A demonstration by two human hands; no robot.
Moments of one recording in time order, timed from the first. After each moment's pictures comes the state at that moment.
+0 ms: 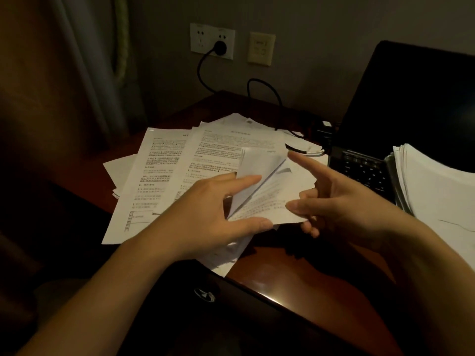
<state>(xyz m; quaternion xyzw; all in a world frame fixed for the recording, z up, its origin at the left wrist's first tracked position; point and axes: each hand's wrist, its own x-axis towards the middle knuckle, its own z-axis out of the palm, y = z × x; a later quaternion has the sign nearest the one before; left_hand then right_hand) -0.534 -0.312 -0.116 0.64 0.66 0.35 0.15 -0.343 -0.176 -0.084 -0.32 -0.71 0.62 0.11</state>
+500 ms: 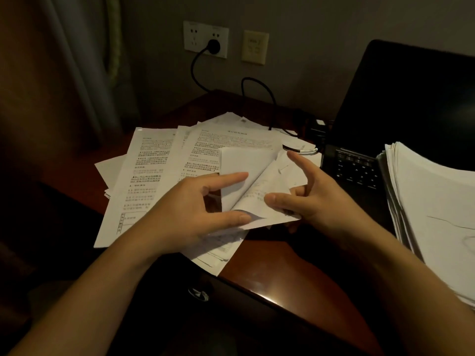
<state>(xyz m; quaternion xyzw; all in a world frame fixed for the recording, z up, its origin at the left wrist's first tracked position) -0.546 -0.312 -0.128 0.57 0.65 0.43 0.25 -0.357 -0.183 -0.100 -0.35 -0.75 0.53 0.19</state>
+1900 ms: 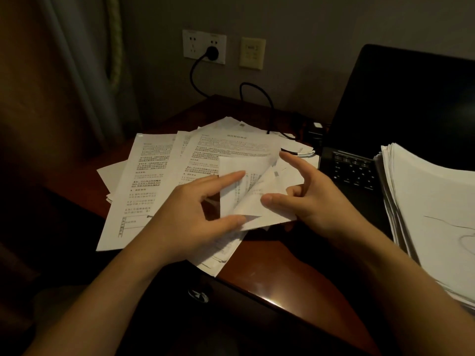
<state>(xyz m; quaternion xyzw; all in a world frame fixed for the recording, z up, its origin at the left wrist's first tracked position) -0.538 -0.316 -0.135 0.59 0.65 0.45 0.17 -0.355 -0.176 -0.105 -0.34 -0.76 0.51 0.21</state>
